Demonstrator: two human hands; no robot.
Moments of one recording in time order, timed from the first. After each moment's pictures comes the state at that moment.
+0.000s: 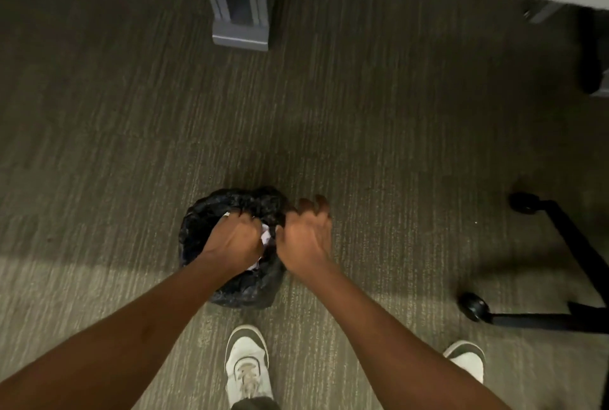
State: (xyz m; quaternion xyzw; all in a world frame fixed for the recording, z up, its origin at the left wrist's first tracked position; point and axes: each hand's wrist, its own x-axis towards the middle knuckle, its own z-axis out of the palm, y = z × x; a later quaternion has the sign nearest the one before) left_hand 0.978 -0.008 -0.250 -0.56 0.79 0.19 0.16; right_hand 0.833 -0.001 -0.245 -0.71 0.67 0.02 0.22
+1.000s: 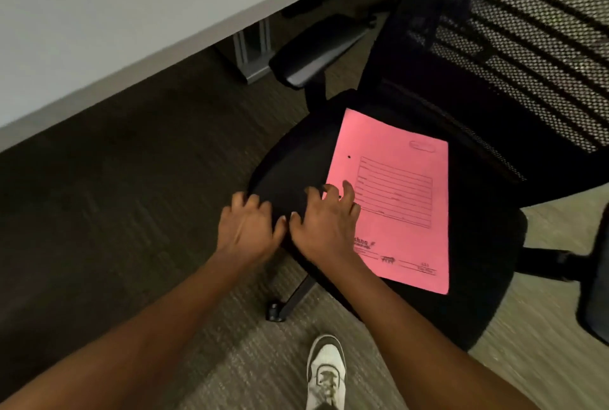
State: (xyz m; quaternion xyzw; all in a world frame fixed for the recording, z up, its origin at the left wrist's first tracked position) left_hand 0.280 0.028 -0.126 -0.30 0.95 0.07 0.05; right_hand 0.184 0.134 -0.116 -0.34 0.93 -0.12 0.04
